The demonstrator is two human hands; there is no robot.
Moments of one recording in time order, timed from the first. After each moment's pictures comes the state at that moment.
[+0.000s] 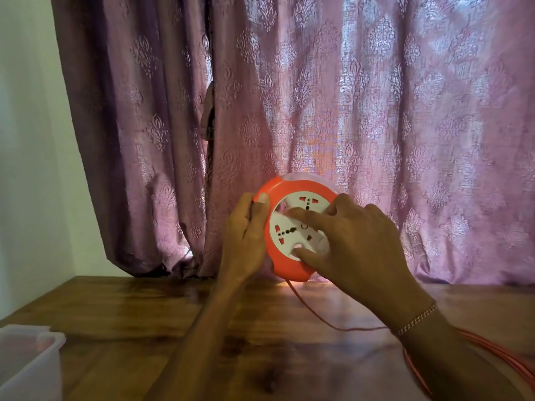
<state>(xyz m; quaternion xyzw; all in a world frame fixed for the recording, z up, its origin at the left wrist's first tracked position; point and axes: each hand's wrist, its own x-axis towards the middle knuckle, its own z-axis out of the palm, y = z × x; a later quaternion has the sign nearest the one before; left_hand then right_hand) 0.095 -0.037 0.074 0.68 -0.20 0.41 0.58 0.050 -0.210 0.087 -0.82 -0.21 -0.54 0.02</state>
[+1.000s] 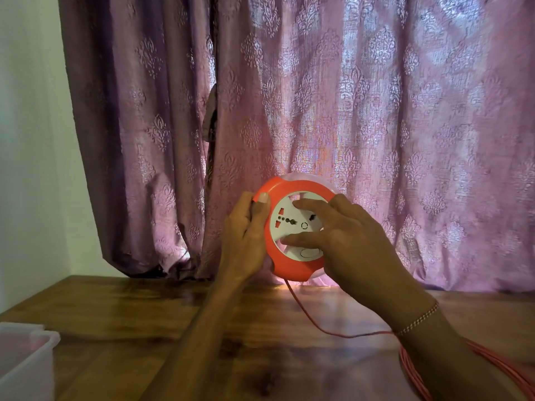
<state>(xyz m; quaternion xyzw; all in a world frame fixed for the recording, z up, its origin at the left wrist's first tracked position) 0.097 -0.036 0.073 0.68 -0.19 0.40 0.58 0.059 -0.215 0.091 -0.81 -0.33 -0.48 -0.03</state>
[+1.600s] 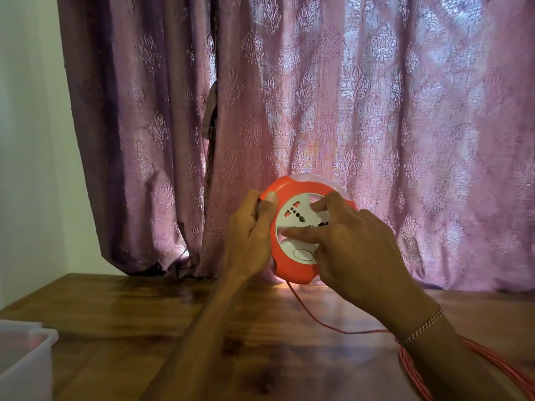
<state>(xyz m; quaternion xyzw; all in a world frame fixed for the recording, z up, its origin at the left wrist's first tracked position) 0.096 -0.039 0.073 0.69 -0.20 0.40 0.57 0.040 -0.207 0.091 -0.84 -0.24 -0.49 -0.02</state>
